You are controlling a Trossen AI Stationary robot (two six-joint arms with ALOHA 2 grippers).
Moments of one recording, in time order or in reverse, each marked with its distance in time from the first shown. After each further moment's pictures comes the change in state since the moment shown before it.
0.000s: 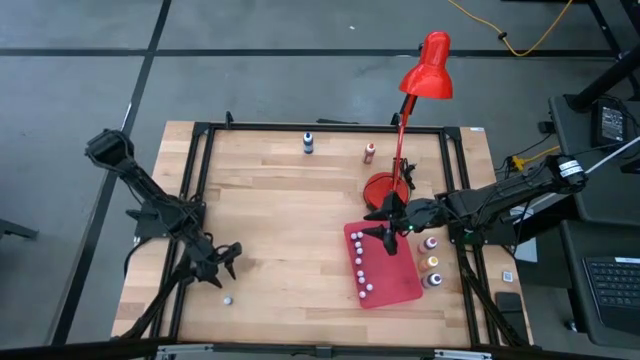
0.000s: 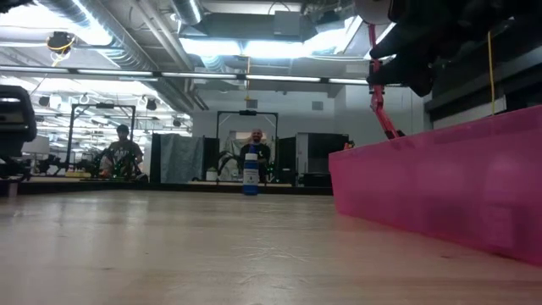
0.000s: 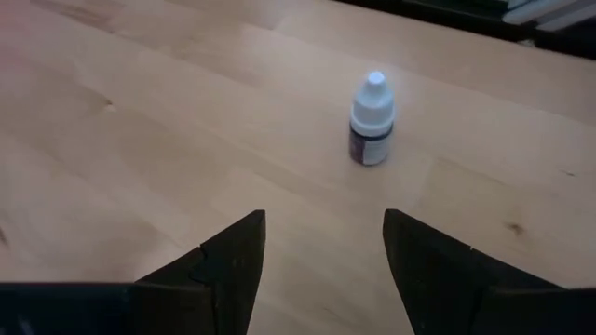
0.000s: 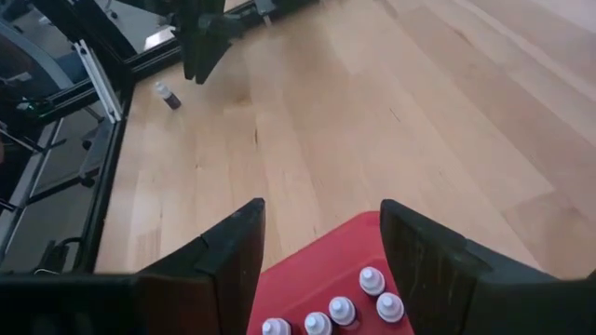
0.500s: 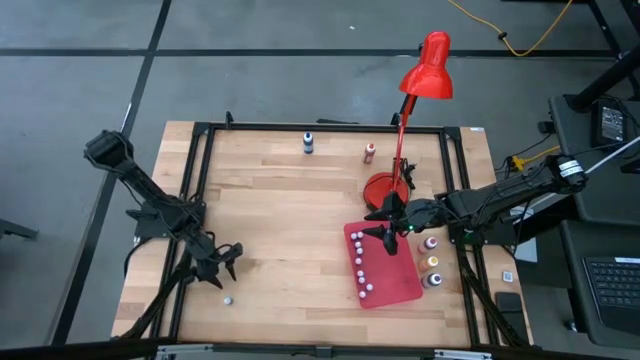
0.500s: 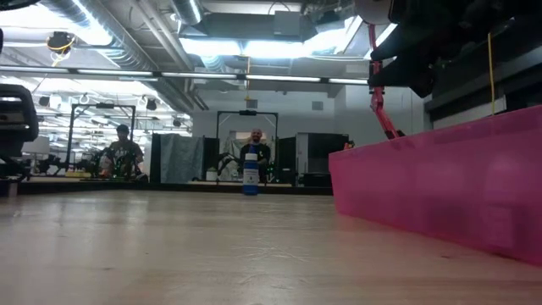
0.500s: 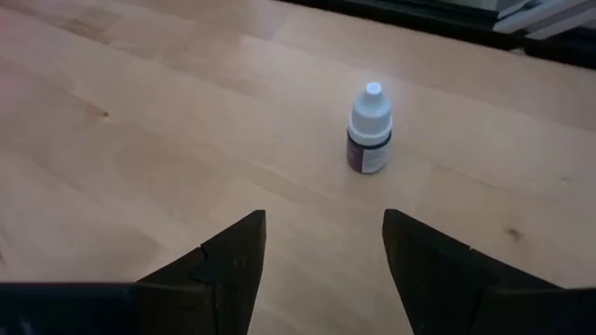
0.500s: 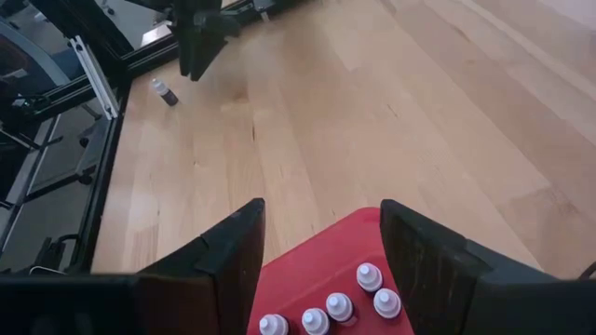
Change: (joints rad) left arm 0.034 0.014 -0.001 0.027 0.053 0.031; right arm 0.000 0.000 0.000 -0.011 0.000 0.001
